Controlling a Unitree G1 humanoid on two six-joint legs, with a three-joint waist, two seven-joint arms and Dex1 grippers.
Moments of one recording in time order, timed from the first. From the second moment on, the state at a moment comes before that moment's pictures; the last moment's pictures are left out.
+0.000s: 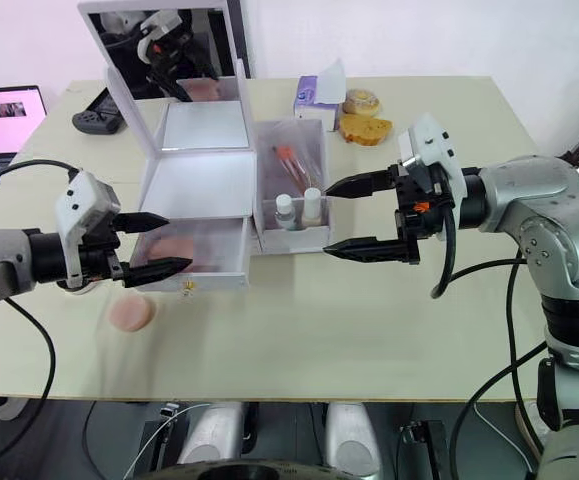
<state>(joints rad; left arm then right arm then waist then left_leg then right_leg) -0.27 1.03 0.22 -0.53 -0.79 0.92 -0.75 -0.67 -0.91 -0.03 -0.26 0.73 0.73 1.26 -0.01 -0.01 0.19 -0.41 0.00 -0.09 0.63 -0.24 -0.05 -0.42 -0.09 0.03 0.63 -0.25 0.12</state>
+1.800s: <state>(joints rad) 0.83 0.28 0.90 -0.36 -0.62 0.03 -0.98 -0.76 -0.94 0.02 0.05 0.57 0.66 1.46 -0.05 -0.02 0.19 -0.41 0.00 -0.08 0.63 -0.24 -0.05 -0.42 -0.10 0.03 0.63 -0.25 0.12</state>
